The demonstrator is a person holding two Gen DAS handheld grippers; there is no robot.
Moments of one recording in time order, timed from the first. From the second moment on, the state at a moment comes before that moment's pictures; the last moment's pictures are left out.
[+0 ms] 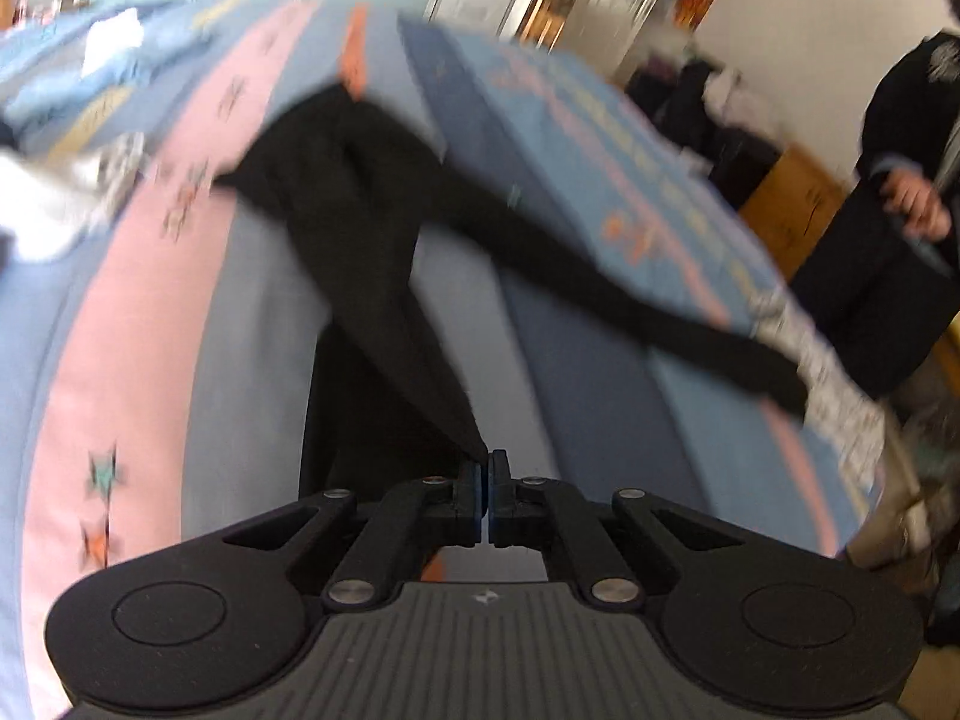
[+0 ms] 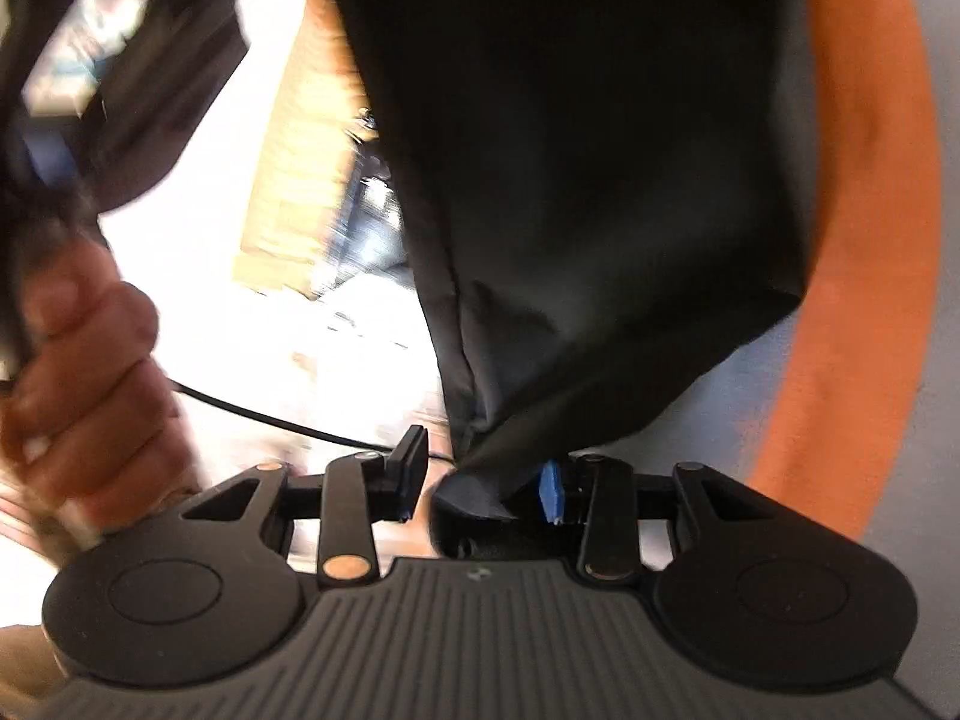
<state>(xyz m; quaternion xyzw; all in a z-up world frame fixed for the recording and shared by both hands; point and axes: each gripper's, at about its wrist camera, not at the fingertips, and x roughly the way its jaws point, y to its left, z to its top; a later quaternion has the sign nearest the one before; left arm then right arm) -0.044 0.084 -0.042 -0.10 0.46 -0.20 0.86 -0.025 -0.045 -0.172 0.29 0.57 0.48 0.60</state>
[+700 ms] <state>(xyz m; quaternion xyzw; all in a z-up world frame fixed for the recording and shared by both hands) -0.030 0.179 -0.086 -0.13 0.45 -0.09 0.88 -0.017 -0.318 -0.155 0.41 0.45 0.21 0.76</state>
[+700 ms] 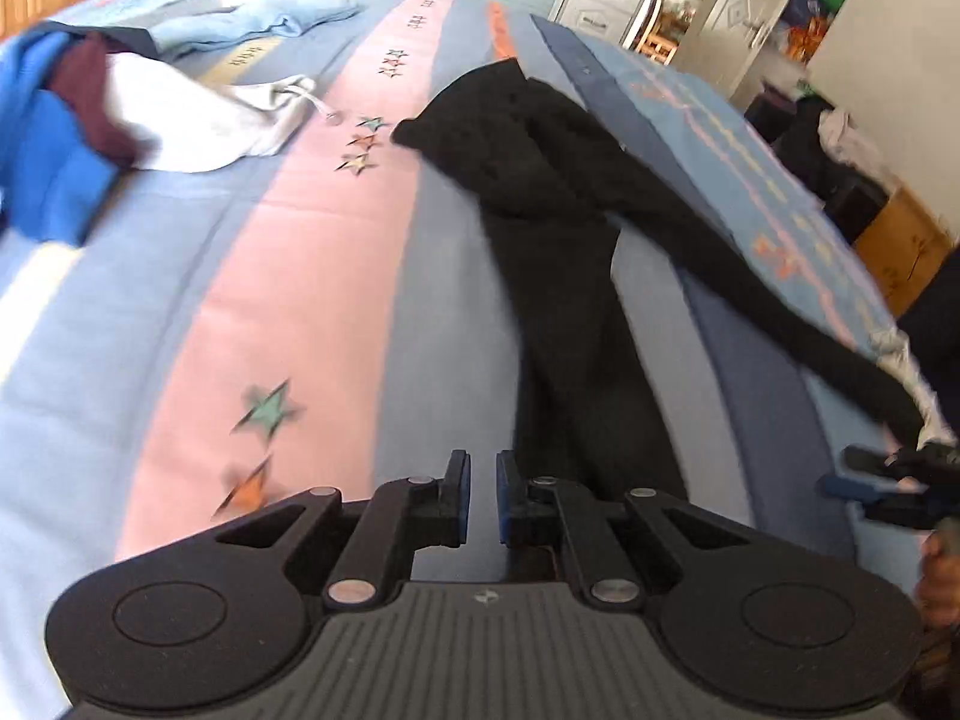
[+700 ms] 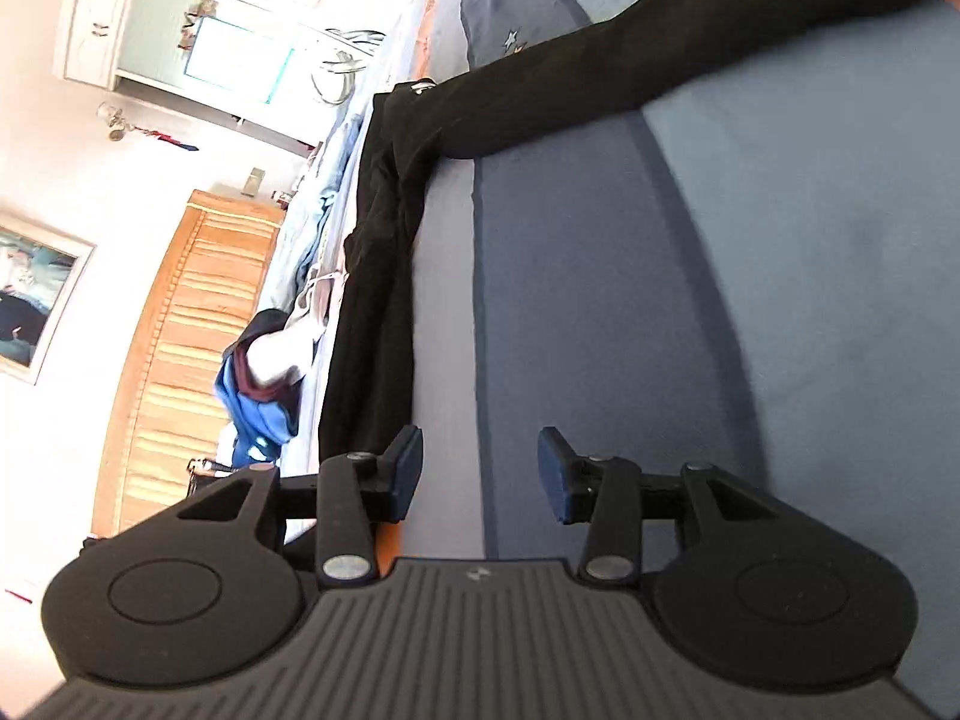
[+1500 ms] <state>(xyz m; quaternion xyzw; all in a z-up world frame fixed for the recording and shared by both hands) 0.145 0.192 -0.126 -0.30 0.39 0.01 0.87 0.391 -0.148 -0.092 0.04 0.36 0.18 0.91</state>
